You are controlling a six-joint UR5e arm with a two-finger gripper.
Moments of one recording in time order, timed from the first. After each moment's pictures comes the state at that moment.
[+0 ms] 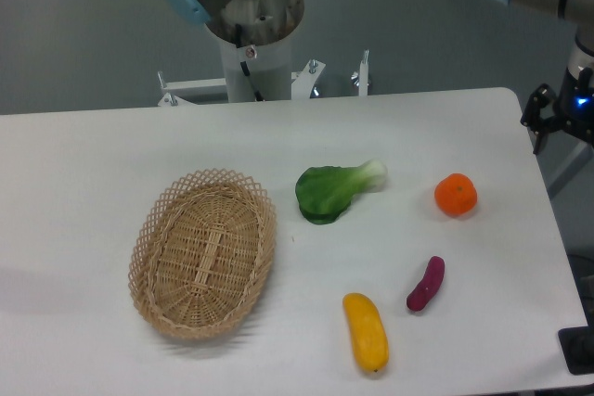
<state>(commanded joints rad) 2.85 -2.00 -1.20 -1.25 1.48 1.65</state>
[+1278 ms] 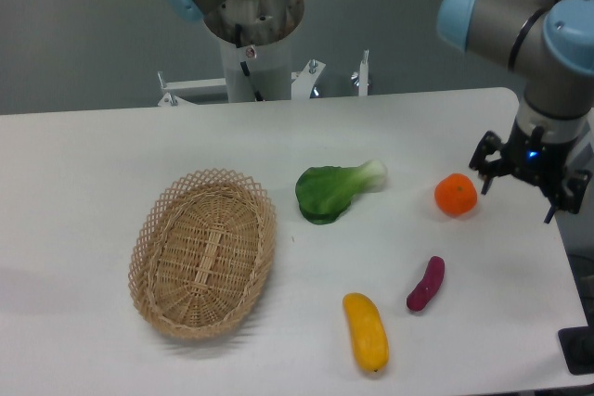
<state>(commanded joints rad) 2.72 -2.06 -1.32 -1.15 1.48 1.22</state>
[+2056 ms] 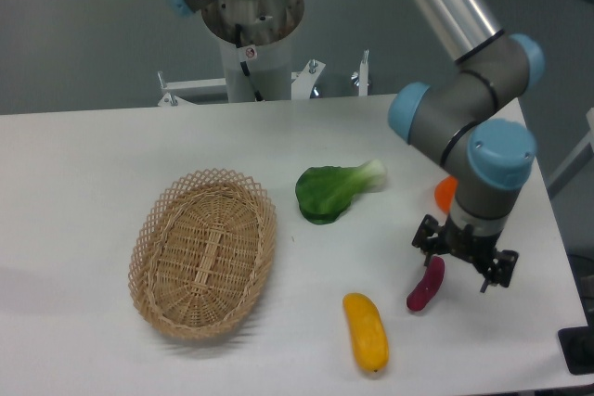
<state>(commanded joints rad) 2.64 -2.20 -1.50 -0.81 1.48 1.28</state>
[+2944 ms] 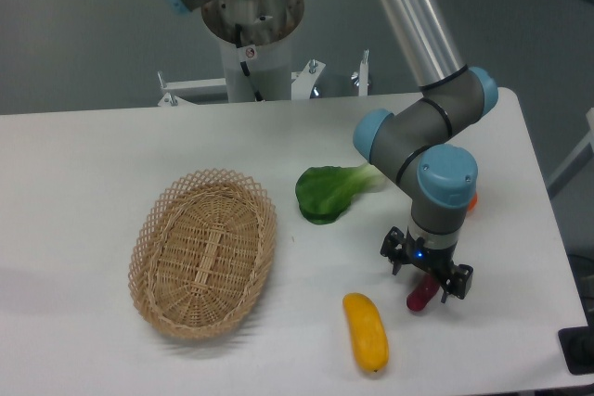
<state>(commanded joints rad) 2.60 -2.24 -1.56 -0.67 1.49 1.26</state>
